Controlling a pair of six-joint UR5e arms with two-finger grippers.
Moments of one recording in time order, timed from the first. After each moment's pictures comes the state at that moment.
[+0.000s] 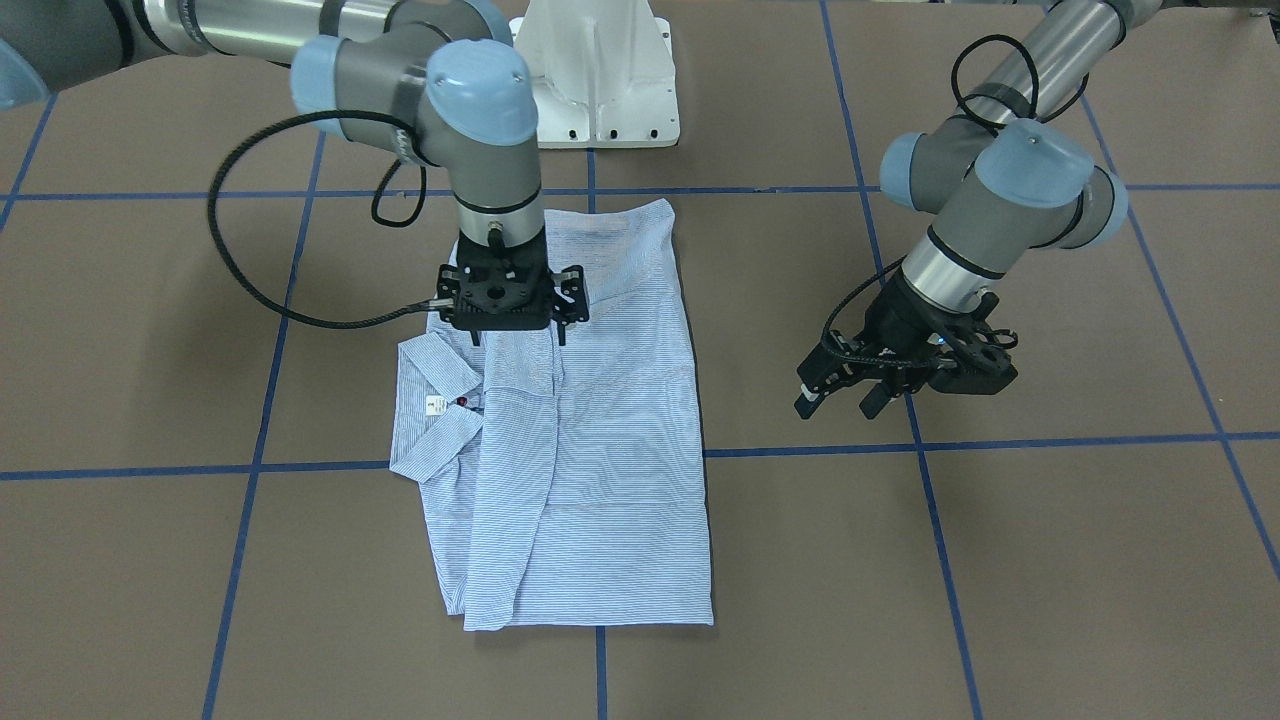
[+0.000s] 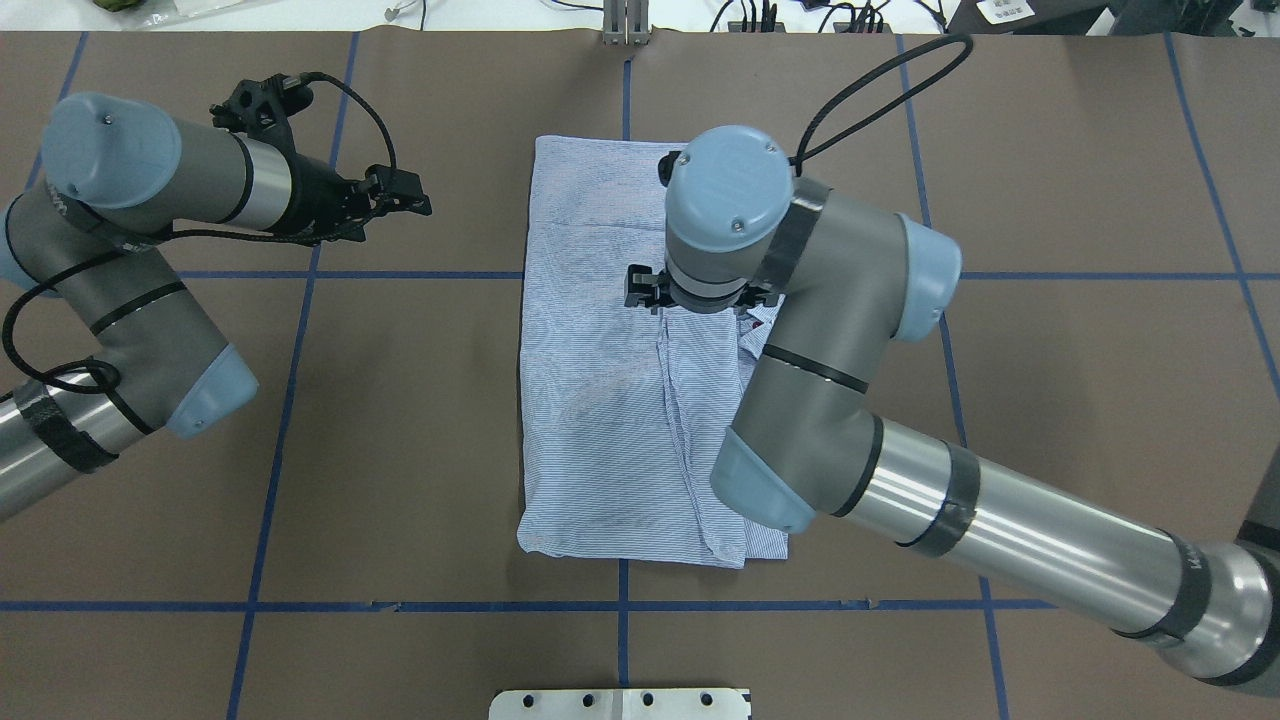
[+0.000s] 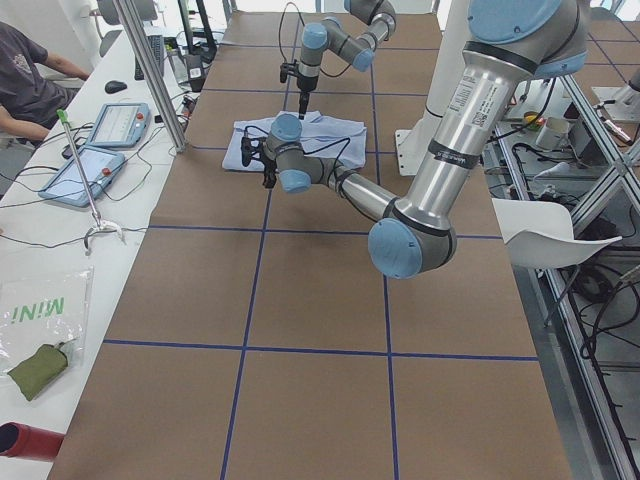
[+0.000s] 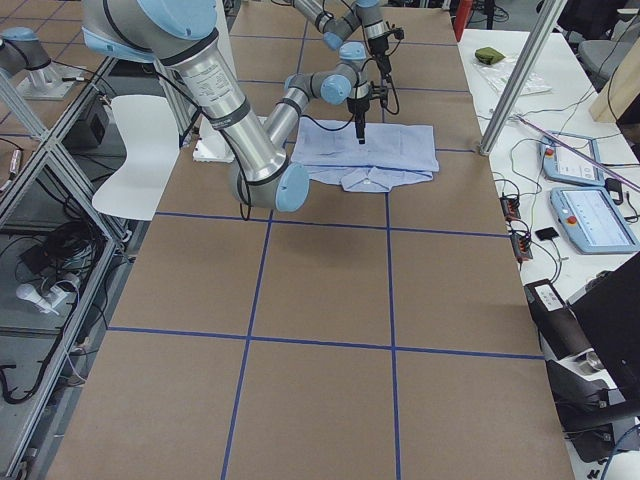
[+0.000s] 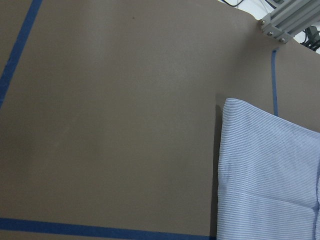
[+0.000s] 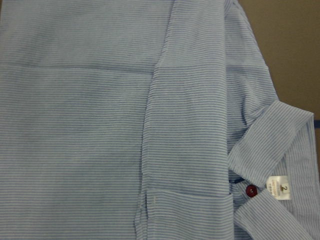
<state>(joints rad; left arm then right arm) -0.83 -2.00 -1.54 -2.35 -1.96 -1.38 0.55 -0.77 1.56 -1.65 1.74 1.15</state>
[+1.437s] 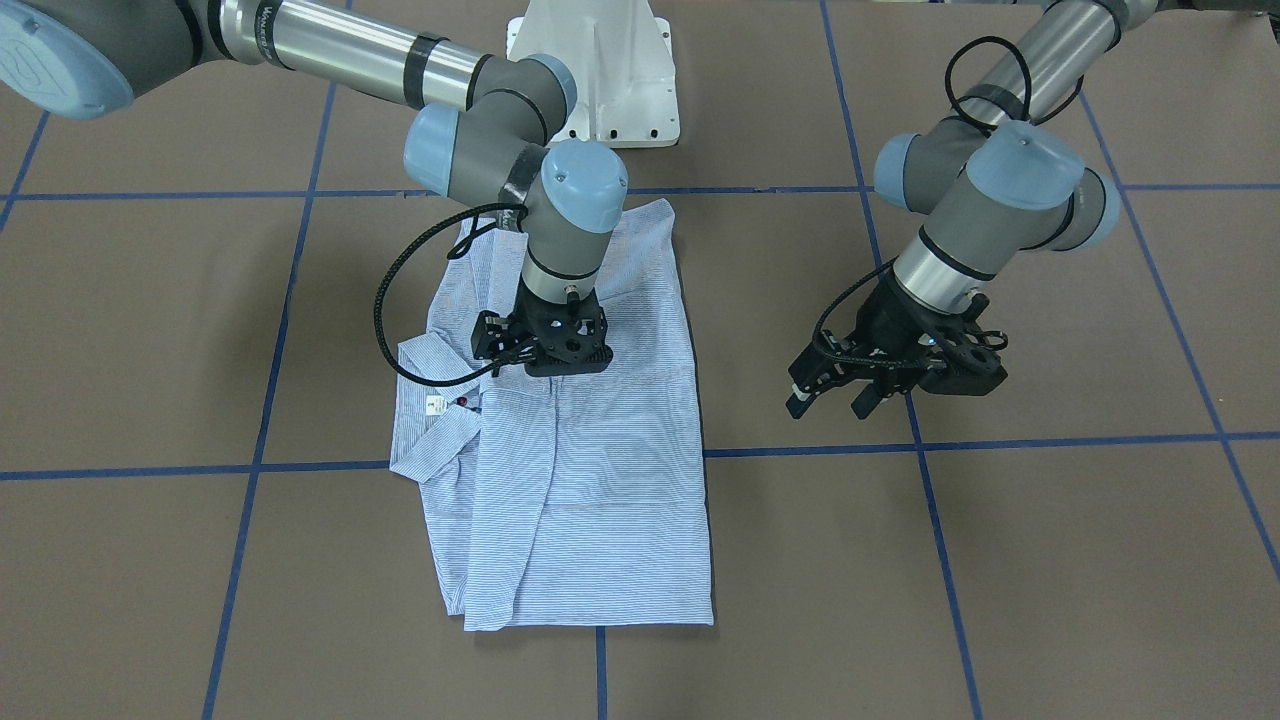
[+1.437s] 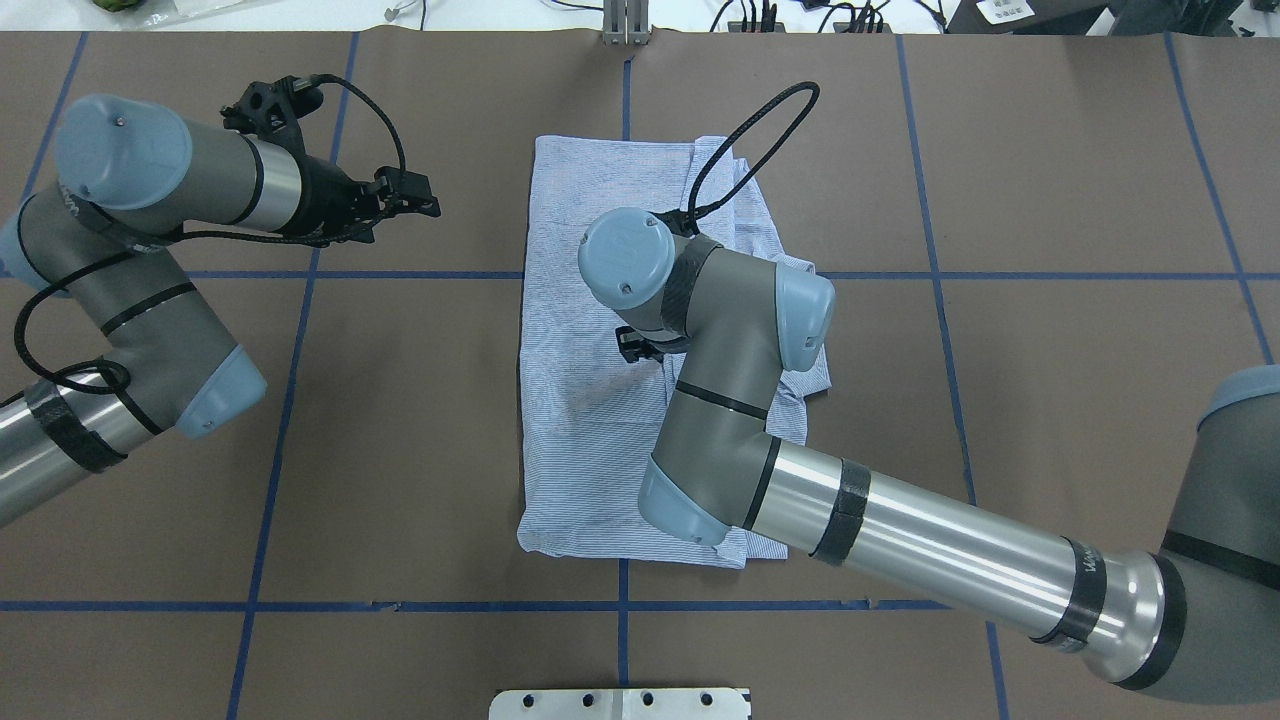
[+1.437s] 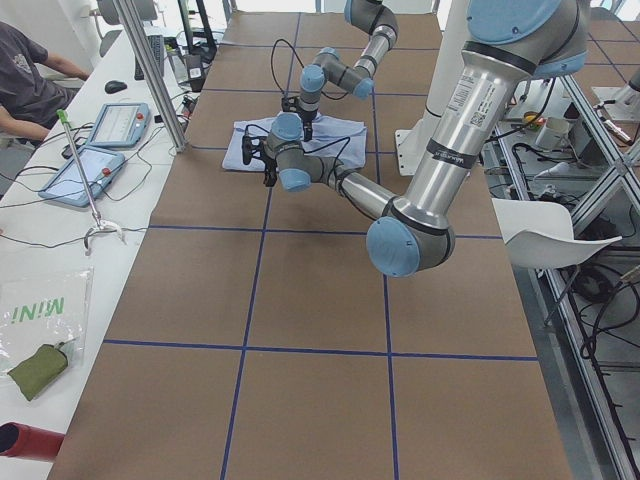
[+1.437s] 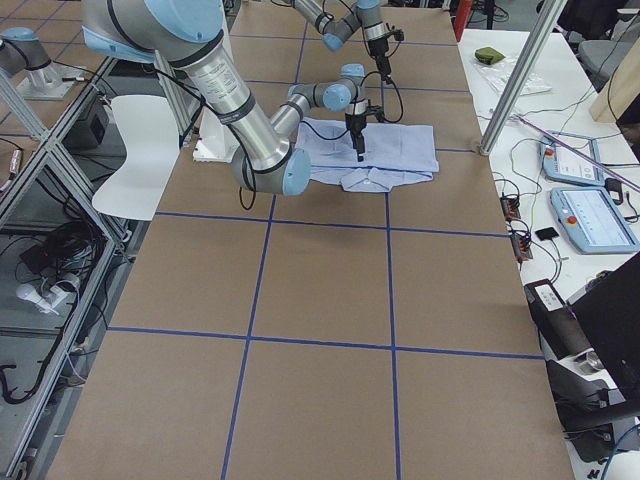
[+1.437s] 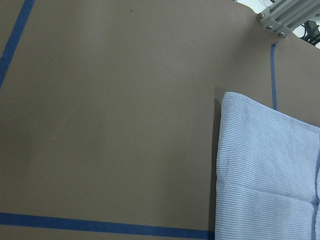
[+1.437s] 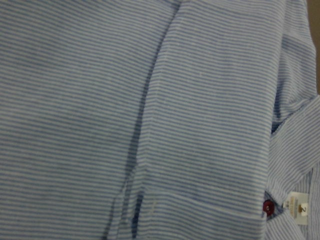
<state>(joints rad) -0.82 -2.02 -1.53 -2.35 -1.96 -1.38 0.50 -0.70 1.35 -1.72 1.67 0.96</state>
